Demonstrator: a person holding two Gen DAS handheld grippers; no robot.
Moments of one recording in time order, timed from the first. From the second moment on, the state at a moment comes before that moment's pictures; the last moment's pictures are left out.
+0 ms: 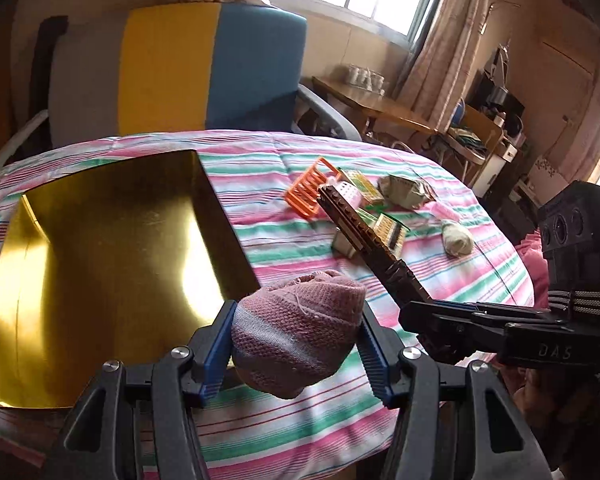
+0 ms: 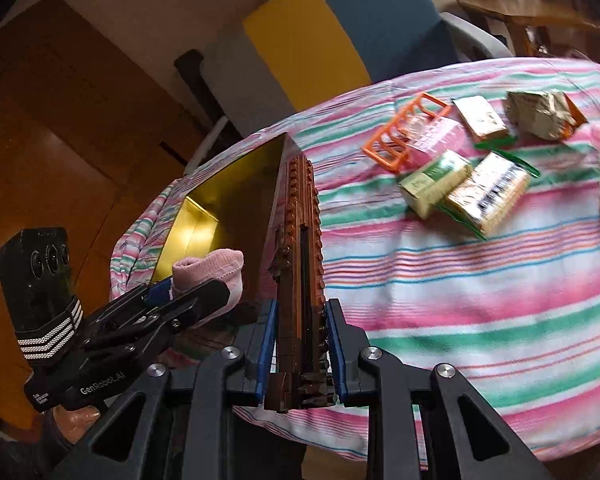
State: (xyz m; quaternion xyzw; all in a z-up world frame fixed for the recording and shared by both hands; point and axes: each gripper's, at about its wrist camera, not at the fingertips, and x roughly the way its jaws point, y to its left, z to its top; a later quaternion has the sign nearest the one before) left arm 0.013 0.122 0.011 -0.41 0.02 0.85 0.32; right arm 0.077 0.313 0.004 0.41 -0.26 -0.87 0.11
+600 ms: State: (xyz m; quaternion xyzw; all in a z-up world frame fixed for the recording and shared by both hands) left arm -0.073 0.031 -0.036 -0.45 0.01 0.88 0.15; right arm -0.053 0.186 -0.024 0.47 -0.13 -0.86 0.12
